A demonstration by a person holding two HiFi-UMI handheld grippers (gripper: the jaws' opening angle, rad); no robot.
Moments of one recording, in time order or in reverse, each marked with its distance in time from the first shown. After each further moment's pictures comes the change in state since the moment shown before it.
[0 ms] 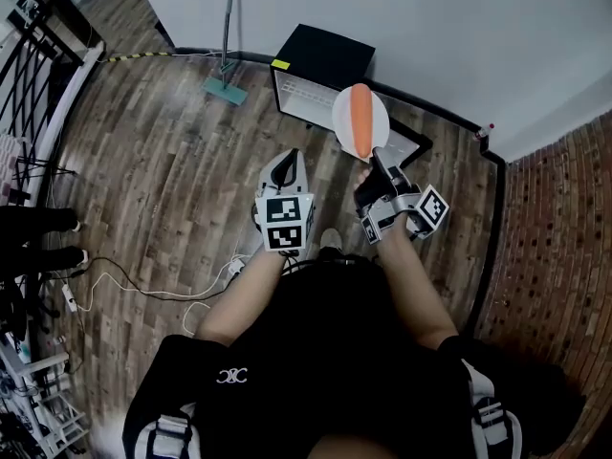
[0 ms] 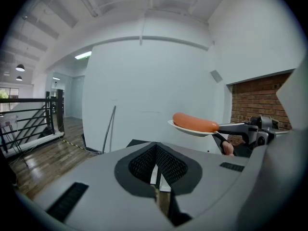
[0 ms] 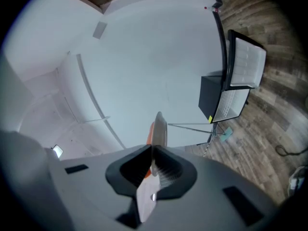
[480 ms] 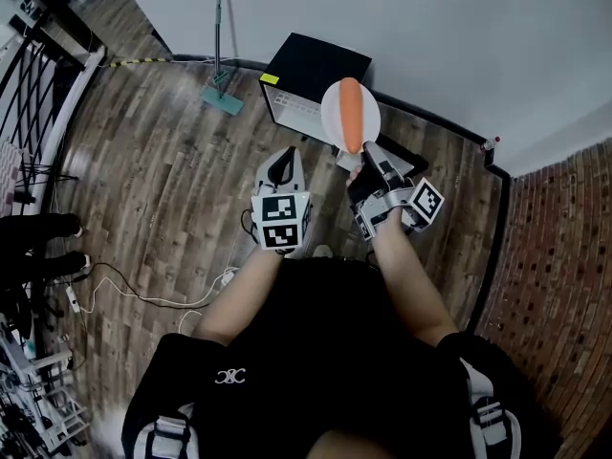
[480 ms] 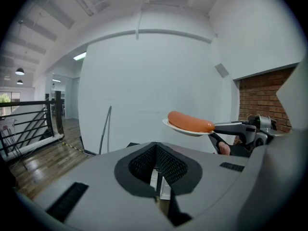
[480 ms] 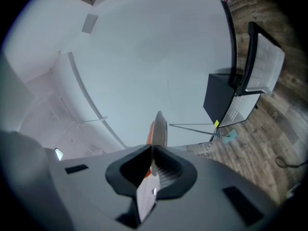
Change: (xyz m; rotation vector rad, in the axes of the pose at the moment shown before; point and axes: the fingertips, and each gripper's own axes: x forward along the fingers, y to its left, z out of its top) left arm 0.116 -0.039 0.035 0.005 0.013 0.031; right arm 0.075 -0.006 0.101 0.004 0.084 0.020
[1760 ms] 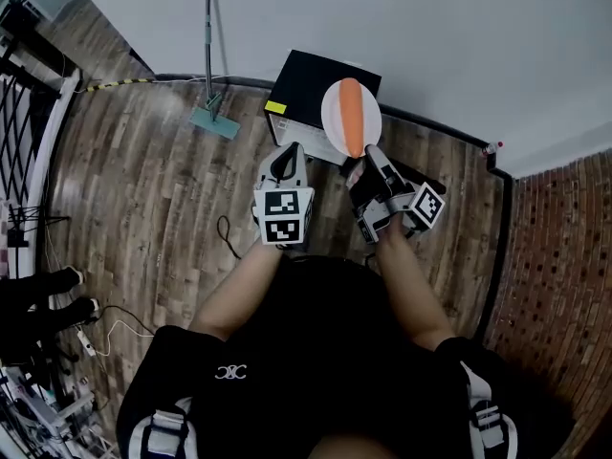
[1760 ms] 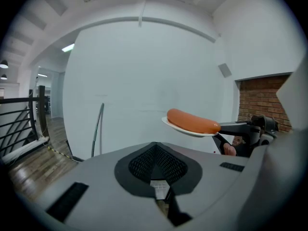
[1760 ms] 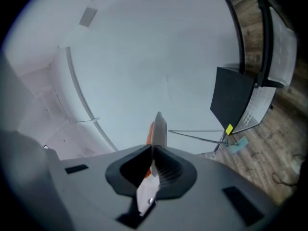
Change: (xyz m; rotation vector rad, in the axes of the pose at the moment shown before) left arm 0.154 0.144 0.034 0.030 0.029 -0.135; right arm 0.180 -0.047 0.002 -0.043 -0.094 -0.007
